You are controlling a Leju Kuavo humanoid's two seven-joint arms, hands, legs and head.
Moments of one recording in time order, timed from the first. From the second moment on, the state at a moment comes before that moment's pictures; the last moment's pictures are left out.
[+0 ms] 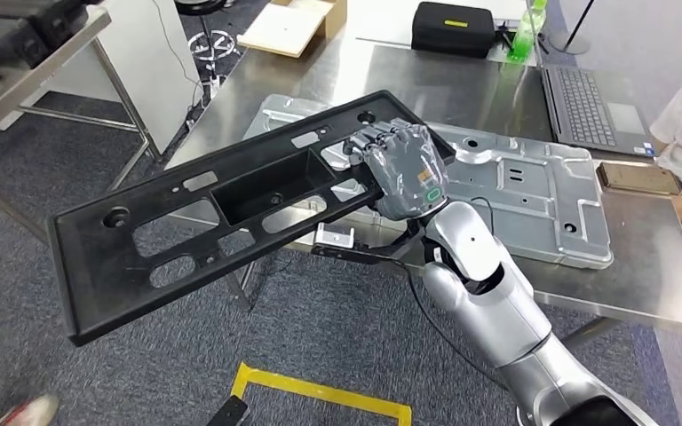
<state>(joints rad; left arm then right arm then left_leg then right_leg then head) -0.16 -0.14 0.25 -0.23 -0.72 -0.06 -0.36 -0.68 -0.04 0.55 -1.48 1.08 -0.34 -0.04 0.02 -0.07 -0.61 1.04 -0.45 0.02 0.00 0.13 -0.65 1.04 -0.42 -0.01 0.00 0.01</state>
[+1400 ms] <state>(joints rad) -0.16 -0.14 0.25 -0.23 -0.71 -0.08 -0.40 -0.67 -0.05 0.54 -1.48 1.08 -0.34 -0.04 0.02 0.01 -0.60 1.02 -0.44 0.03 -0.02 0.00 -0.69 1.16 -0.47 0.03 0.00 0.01</state>
